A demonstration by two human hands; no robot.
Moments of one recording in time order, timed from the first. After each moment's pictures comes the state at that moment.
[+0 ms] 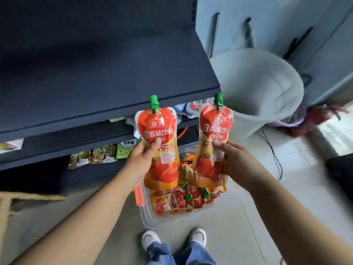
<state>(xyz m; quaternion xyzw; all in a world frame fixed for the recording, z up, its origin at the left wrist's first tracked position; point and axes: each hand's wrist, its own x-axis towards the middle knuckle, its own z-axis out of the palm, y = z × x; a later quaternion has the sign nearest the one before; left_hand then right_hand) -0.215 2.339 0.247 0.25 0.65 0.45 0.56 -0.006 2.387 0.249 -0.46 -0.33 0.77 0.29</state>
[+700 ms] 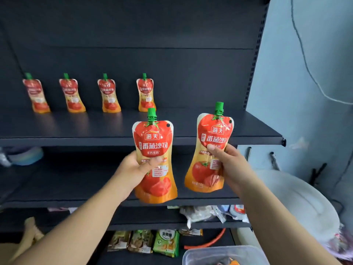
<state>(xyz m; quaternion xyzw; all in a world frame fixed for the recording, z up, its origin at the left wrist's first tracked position) -0.394 2.224 0.513 0.40 0.61 0.59 0.35 -0.193 2.330 0.518 -0.28 -0.55 0.67 0.42</state>
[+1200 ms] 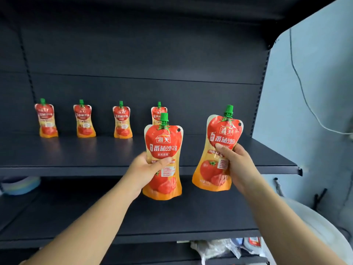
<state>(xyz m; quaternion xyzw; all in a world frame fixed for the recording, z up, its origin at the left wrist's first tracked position) -0.491 2.239 0.561 0.44 0.59 0.60 0.31 -0.289 2.328 0.577 -0.27 -0.55 0.60 0.51</state>
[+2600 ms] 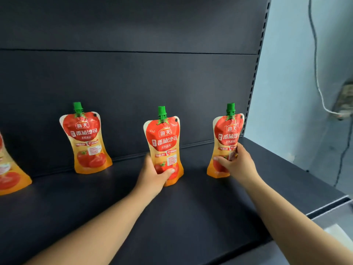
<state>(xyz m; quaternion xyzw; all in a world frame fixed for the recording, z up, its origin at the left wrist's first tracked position) -0.514 2.624 0.505 0.51 0.62 0.52 0.30 -0.303 2.673 0.519 -0.58 -0.63 0.25 0.46</state>
